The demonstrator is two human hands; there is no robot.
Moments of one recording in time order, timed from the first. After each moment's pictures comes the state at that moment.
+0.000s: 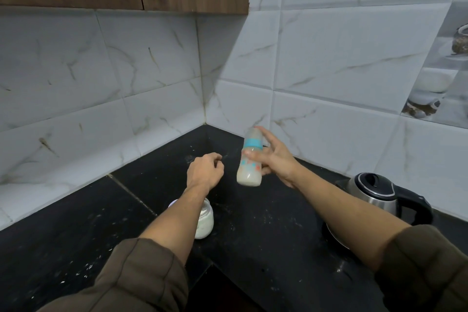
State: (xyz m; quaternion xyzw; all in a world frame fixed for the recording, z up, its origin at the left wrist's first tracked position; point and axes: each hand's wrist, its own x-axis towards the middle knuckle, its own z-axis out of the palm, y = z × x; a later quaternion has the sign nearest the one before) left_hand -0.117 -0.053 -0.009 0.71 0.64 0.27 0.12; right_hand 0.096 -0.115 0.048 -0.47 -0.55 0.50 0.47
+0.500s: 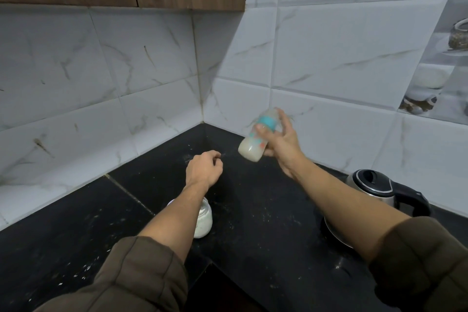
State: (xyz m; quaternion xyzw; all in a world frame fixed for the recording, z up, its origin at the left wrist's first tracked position) left_hand -0.115 -0.049 -0.010 0.71 0.64 0.28 0.11; right_hand 0.098 -0.107 0.065 -0.44 -0.45 0.48 0.61
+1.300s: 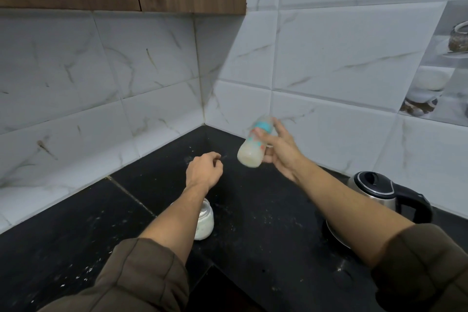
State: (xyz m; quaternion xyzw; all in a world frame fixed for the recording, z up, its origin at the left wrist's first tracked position) left_hand -0.118 -0.050 -0.007 0.71 0.64 0.28 0.12; right_hand 0.095 -0.105 0.064 -0.42 -0.43 0.55 0.58
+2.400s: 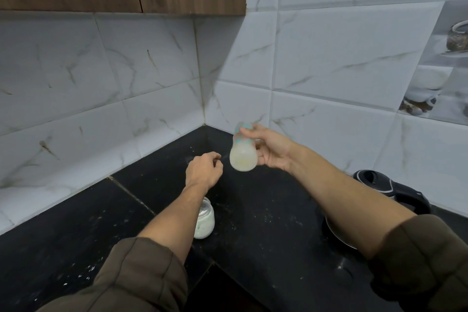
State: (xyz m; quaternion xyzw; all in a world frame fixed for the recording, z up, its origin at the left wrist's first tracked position) left_hand -0.121 -0.056 -0.003 0.71 0.64 0.27 0.11; right_hand 0.073 -0.117 0.100 -0.45 -0.46 0.64 0.43
